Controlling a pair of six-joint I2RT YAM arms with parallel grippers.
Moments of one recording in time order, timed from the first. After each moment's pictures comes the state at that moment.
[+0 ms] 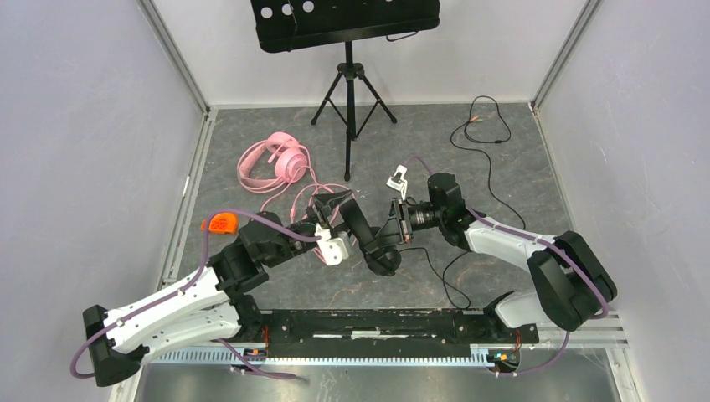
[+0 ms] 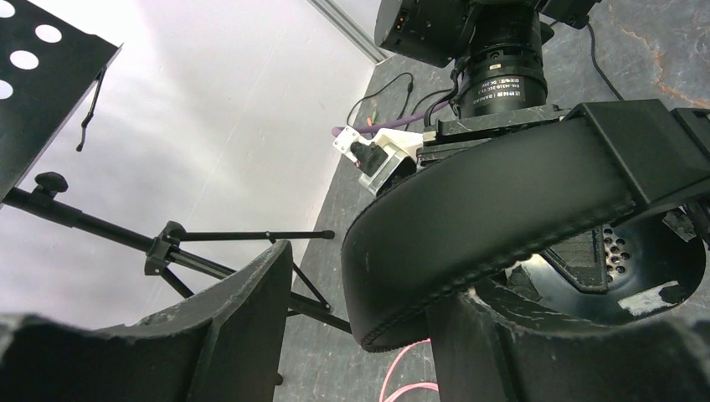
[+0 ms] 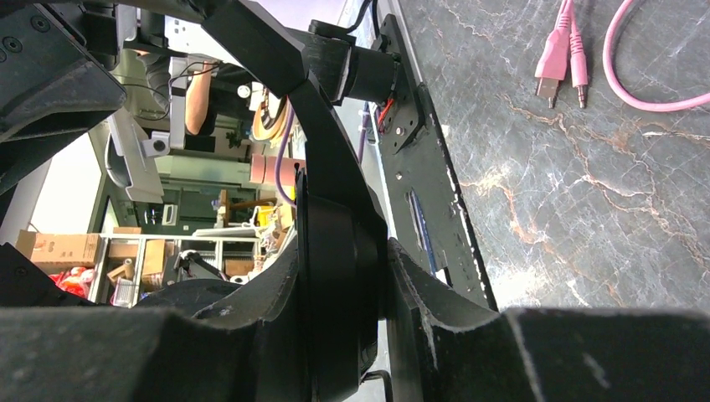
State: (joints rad) left arm -1.00 0.75 0.68 0.09 0.08 0.81; right arm 0.57 1.40 0.63 0.38 -1.10 0.84
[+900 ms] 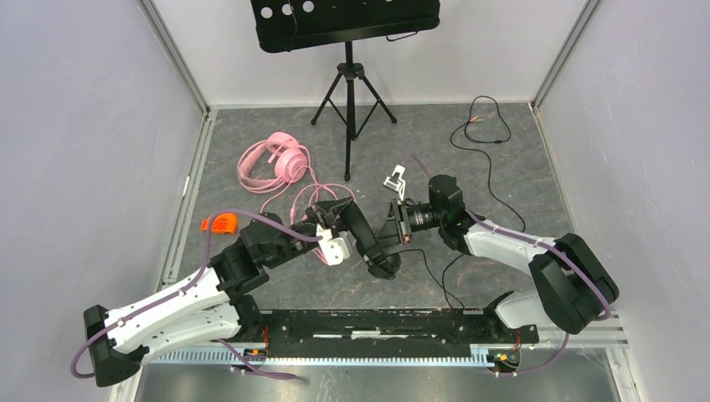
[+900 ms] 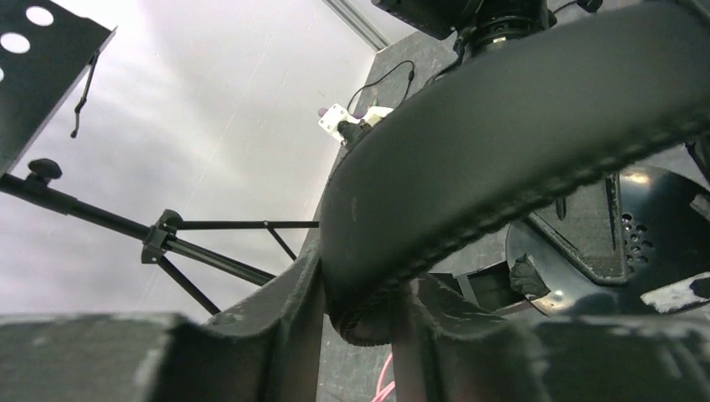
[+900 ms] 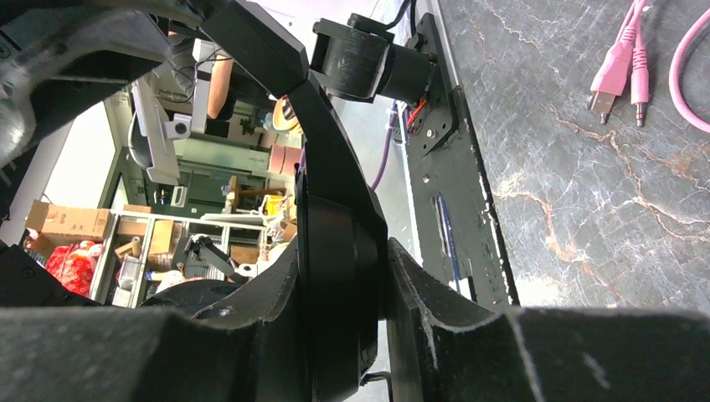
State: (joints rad) left arm -1.00 0.75 0.67 0.08 0.06 0.81; right arm 0.60 1.38 0.61 0.52 -1.12 0.93
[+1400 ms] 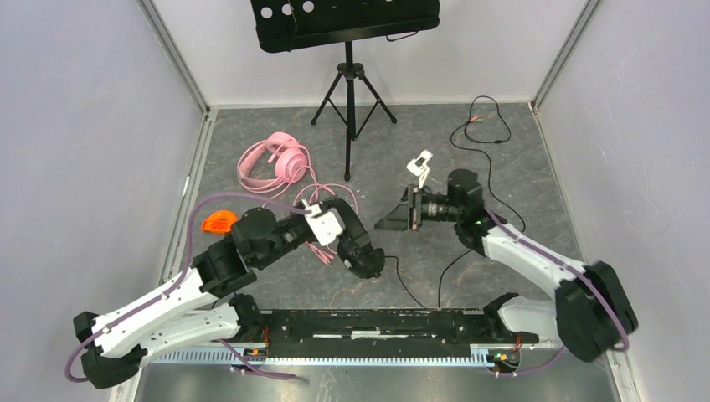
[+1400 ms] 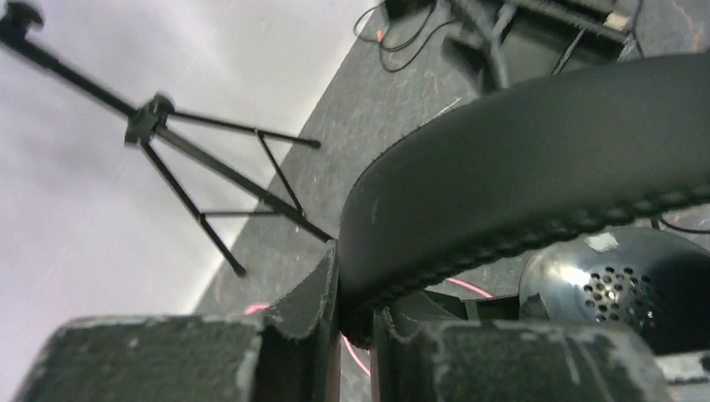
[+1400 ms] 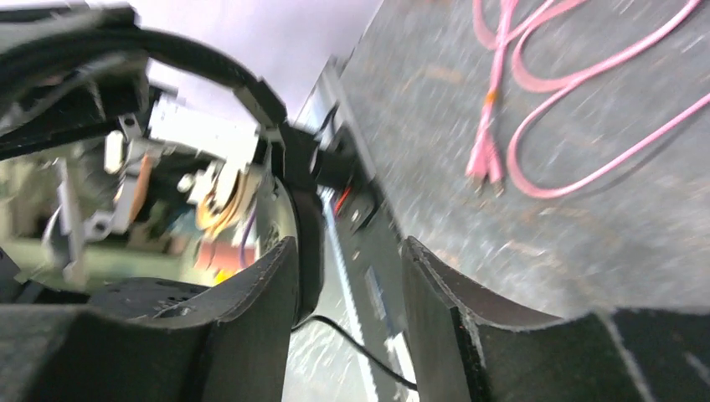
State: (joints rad) left arm -1.00 0.72 0.78 -0.13 -0.10 0.64; right arm 0.53 1.25 0.62 0.35 -0.93 0.81
